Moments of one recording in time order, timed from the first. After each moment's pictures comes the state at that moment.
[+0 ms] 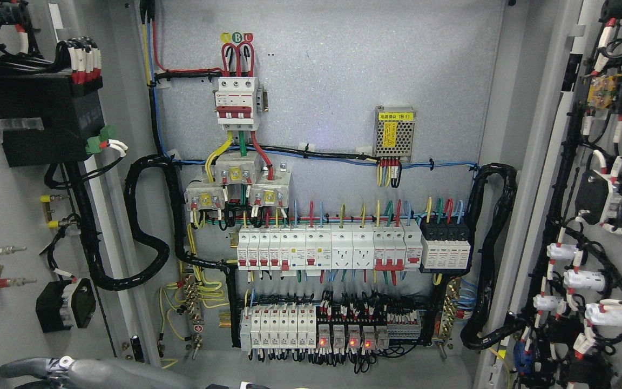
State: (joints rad) left arm 0.00 0.00 0.07 0.00 -0.08 -0.12 -0.11; right arm -0.95 0.00 1.09 -1.58 -0.91 0.05 0.27
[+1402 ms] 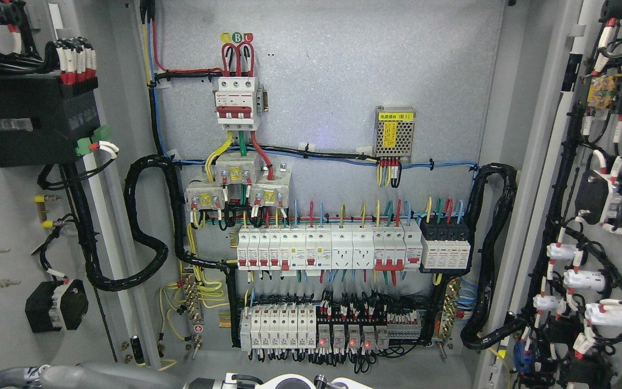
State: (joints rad) left arm 0.00 0.00 0.07 0.00 -0.08 -0.12 -0.13; right arm -1.04 0.00 1.15 -1.55 -0.94 0.07 0.27
